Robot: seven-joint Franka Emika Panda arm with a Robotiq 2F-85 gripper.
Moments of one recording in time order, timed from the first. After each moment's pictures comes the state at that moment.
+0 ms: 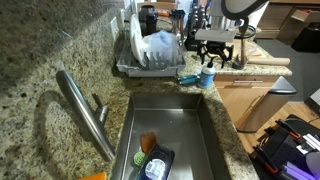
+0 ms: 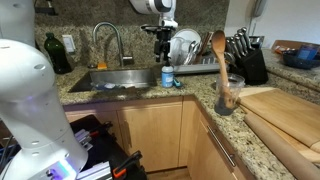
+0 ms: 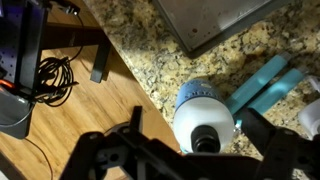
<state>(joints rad) 0.14 0.19 0.04 -1.94 0.00 2.00 1.38</state>
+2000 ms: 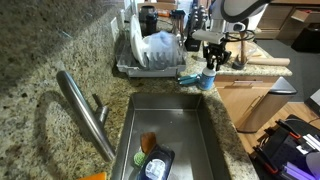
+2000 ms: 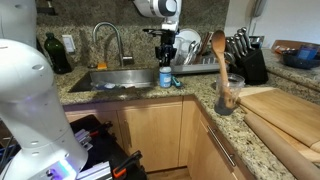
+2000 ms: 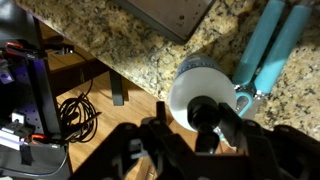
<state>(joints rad) 0.12 0.21 0.01 -1.94 0.03 2.01 1.72</state>
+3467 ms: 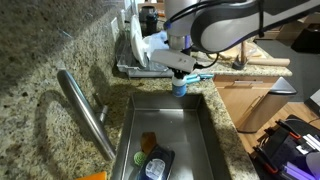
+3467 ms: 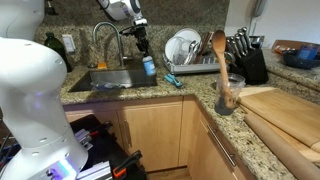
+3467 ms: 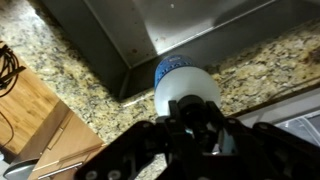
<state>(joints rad) 0.42 0.36 0.14 -1.72 -0.35 2.04 1.79</state>
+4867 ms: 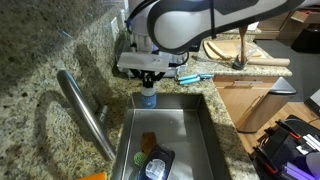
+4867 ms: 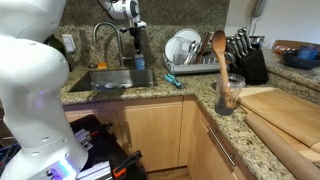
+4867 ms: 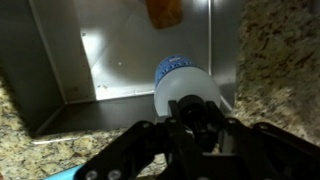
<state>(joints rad) 0.49 0.65 0.17 -1.29 -0.18 1.99 1.42</state>
